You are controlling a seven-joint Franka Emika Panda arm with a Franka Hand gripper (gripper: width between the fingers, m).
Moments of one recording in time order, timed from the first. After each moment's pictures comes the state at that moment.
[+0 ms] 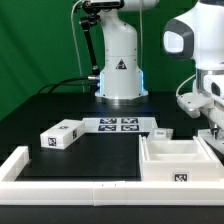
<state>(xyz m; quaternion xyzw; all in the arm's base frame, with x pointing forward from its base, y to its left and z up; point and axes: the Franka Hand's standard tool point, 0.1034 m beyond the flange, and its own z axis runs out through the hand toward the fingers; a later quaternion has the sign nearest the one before) 0.435 0.202 0.011 -0.65 -0.76 -0.02 0.06</state>
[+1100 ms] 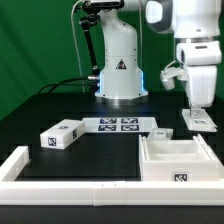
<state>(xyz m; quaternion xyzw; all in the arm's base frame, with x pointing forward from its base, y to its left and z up) 0.448 0.137 0.071 -0.74 -0.67 -0.02 0.01</state>
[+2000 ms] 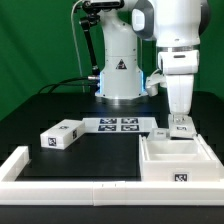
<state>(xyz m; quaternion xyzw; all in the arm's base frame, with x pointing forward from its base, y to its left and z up) 0.442 0.110 0.053 -0.75 -0.66 -0.02 0.02</state>
